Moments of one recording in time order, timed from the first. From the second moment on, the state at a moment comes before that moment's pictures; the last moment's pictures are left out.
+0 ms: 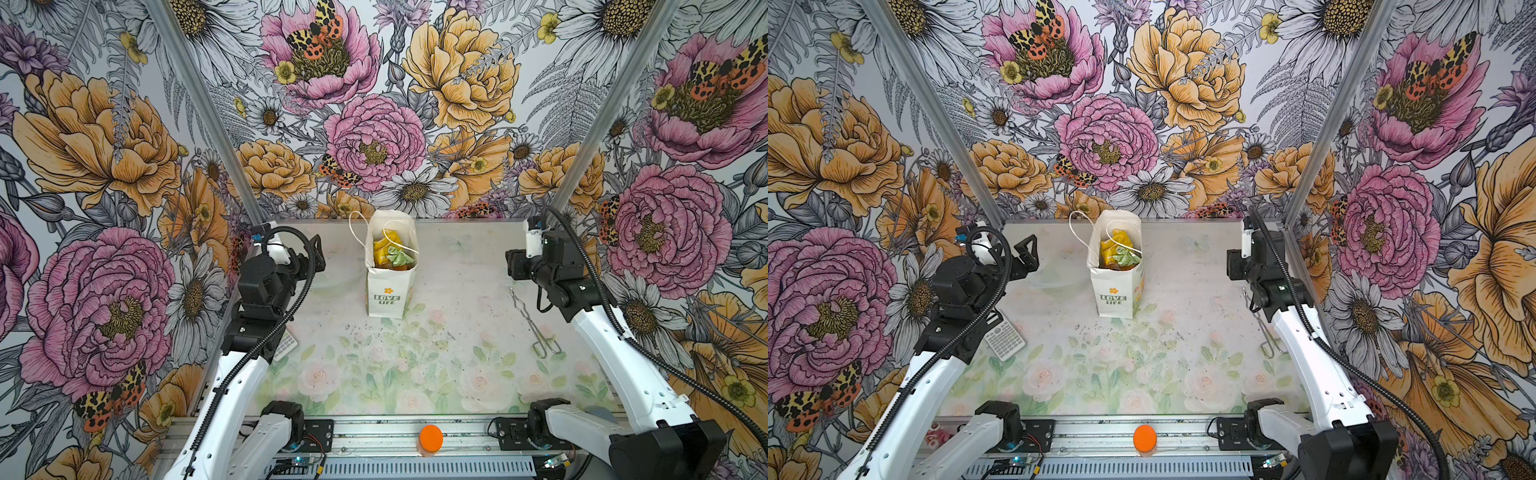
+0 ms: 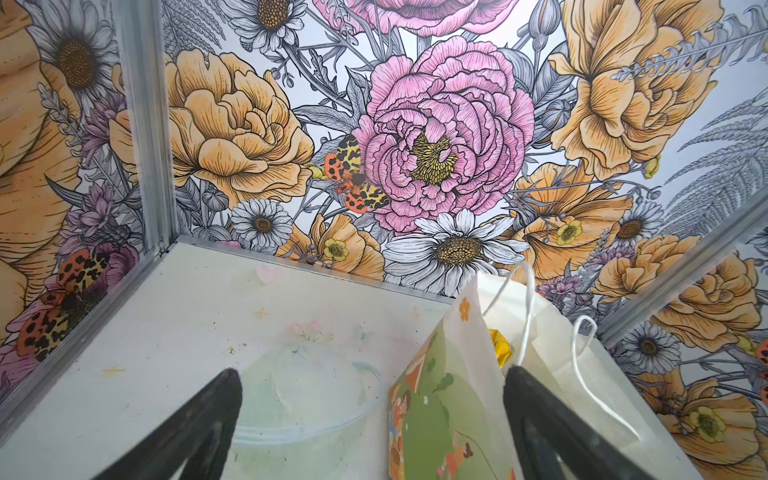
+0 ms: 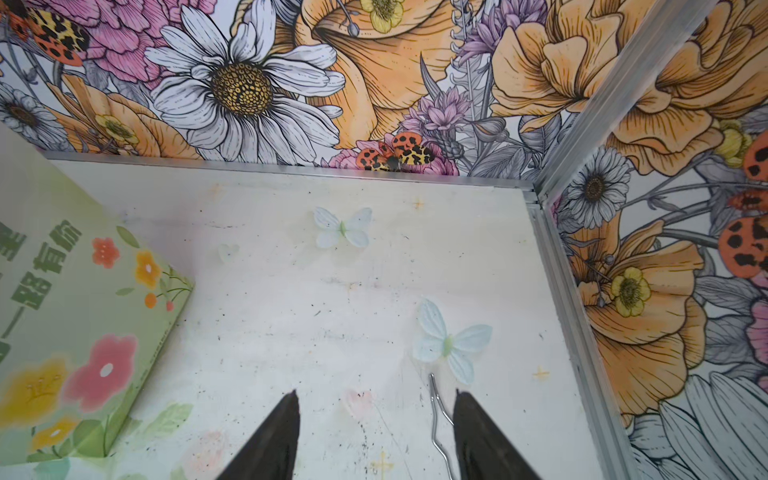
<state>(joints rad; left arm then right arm) -0.13 0.85 0.88 -0.13 -0.06 -0.32 0.10 1.12 1.08 -0.52 0.06 0.00</state>
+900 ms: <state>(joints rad) -0.11 0.91 0.66 0.15 -0.06 -0.21 -0.03 1.26 0.46 0.35 -0.05 -0.05</state>
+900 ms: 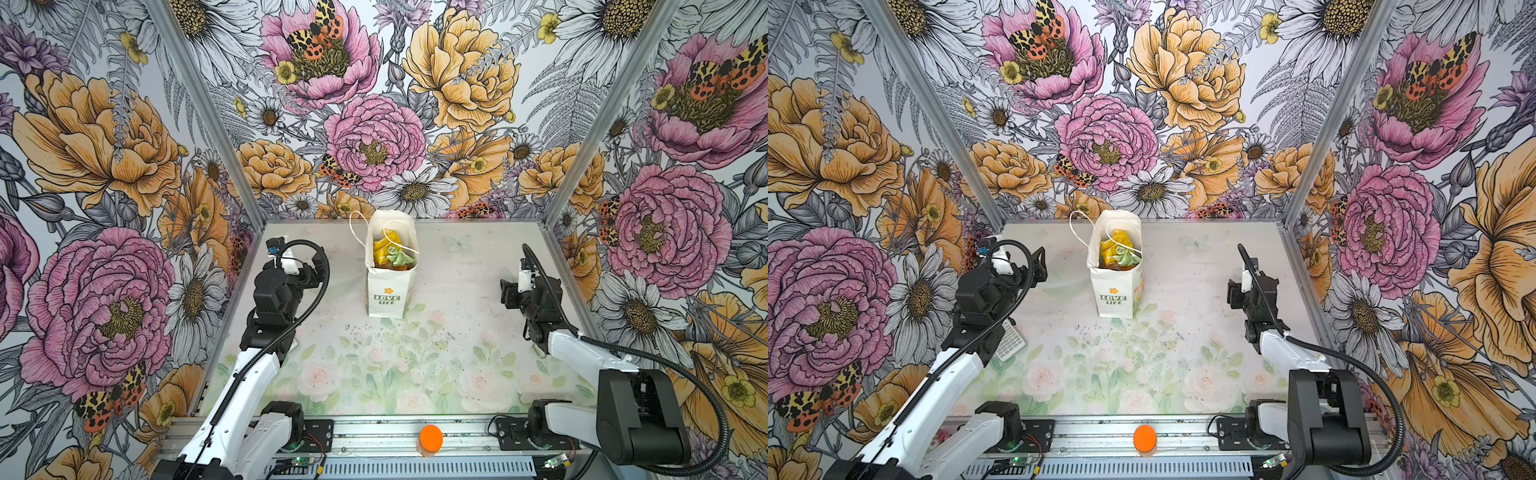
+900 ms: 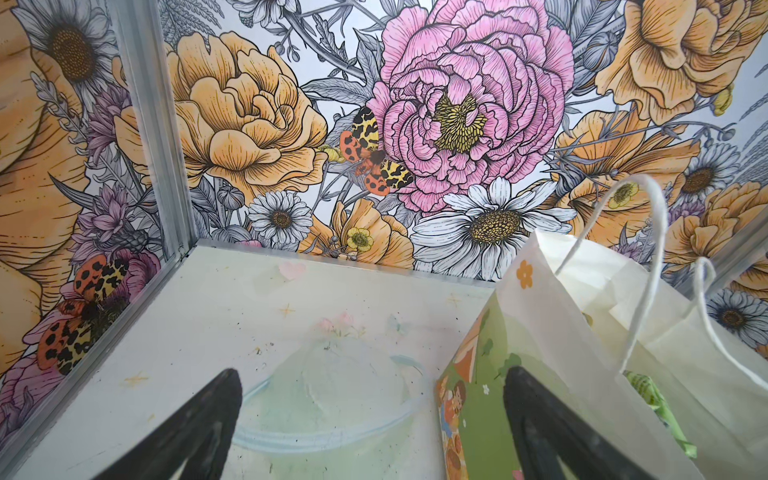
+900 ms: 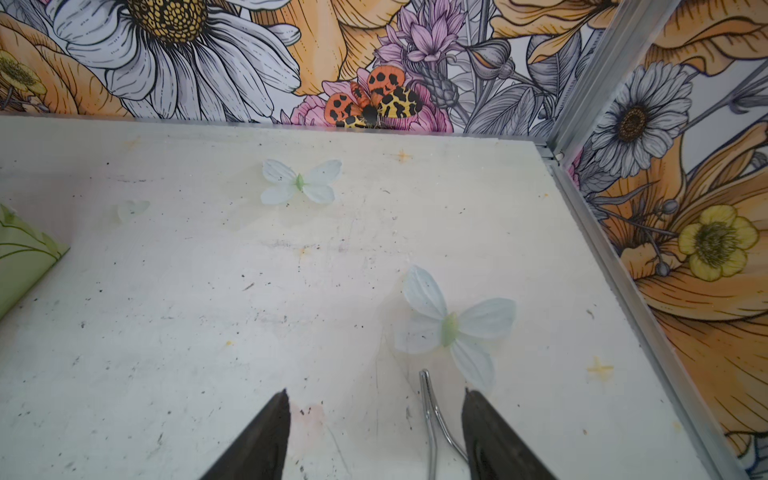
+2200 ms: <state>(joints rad) 0.08 1.59 0.22 1.26 0.02 -0.09 -0.04 1.53 0.38 0.85 0.03 0.01</state>
